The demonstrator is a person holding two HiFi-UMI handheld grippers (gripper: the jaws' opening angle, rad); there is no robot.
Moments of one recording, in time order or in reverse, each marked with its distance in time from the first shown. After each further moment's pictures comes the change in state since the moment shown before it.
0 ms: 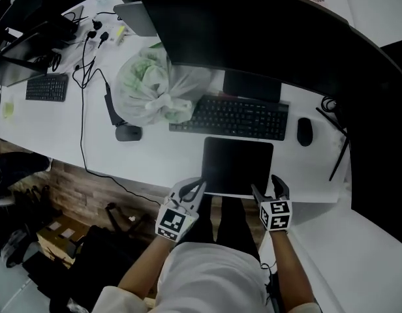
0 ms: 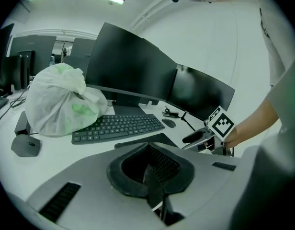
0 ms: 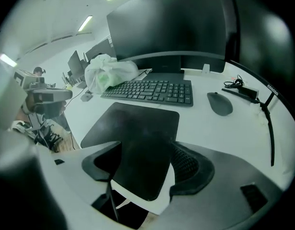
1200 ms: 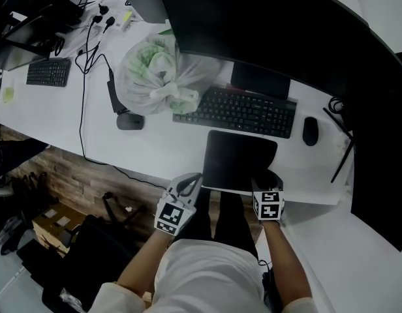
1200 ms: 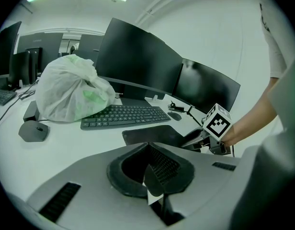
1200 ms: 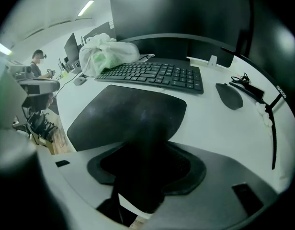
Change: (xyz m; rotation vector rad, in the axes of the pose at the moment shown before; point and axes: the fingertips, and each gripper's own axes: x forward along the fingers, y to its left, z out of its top) left arm -0.005 0.015 -0.042 -0.031 0.045 0.063; right arm 0.041 0.002 -0.027 -0.057 0.116 -0.059
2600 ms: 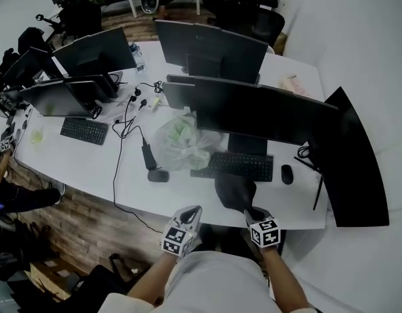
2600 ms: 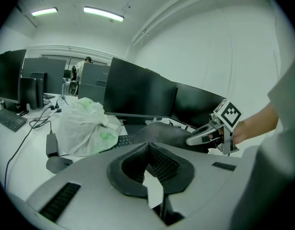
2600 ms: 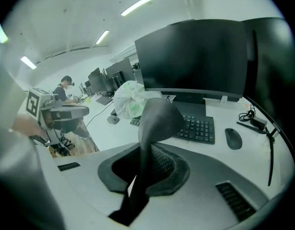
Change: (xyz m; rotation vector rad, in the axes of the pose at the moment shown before) left arm -0.104 0.005 0.087 0.048 -0.175 0.017; right arm -0.136 0.089 0.110 -0.022 -0.289 0.174
